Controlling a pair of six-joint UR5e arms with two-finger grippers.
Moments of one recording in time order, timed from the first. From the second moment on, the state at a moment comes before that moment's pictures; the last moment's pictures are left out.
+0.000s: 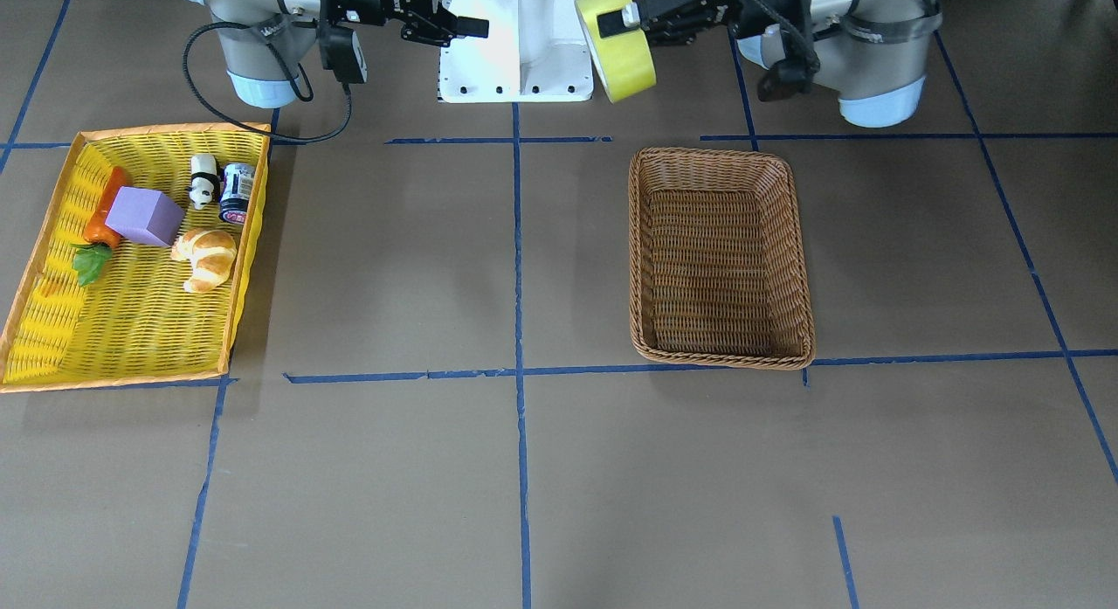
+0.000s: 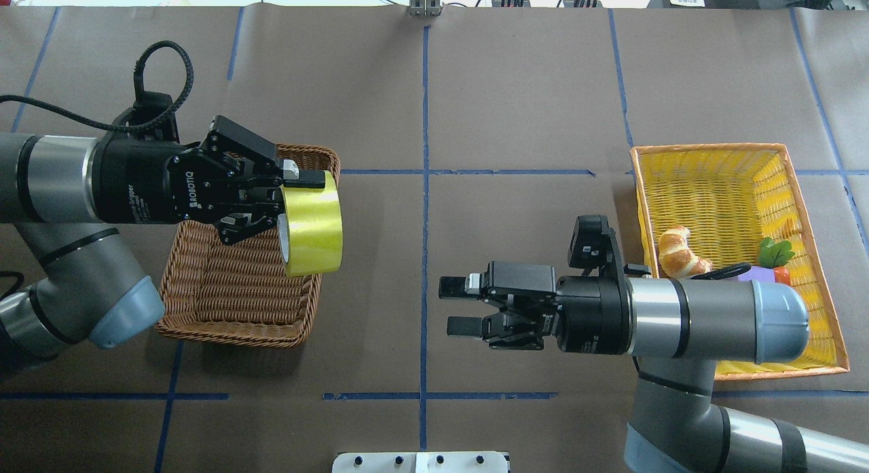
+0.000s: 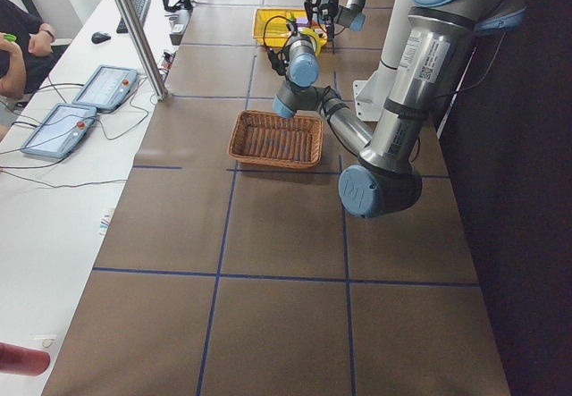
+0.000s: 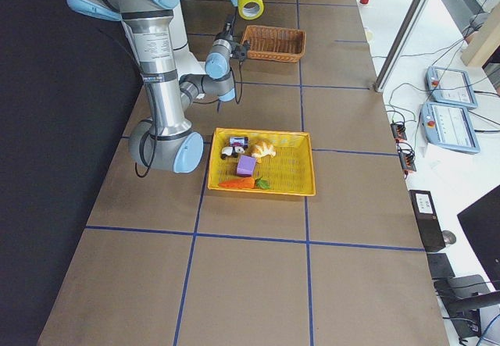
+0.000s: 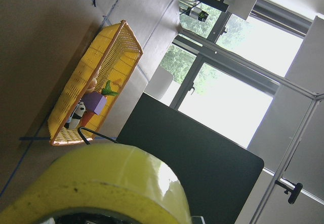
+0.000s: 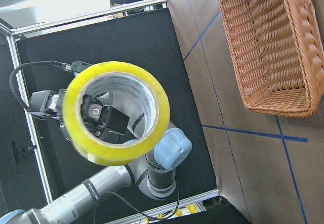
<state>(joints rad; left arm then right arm) -0.75 -1.93 -1.82 -3.13 -2.13 -2.42 0.39 -1.27 1.82 0.08 1.78 2.02</state>
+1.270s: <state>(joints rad) -0.75 -1.93 -1.85 -2.03 -2.24 -1.45 0.93 -1.25 1.87 -1.04 2.27 1.27</state>
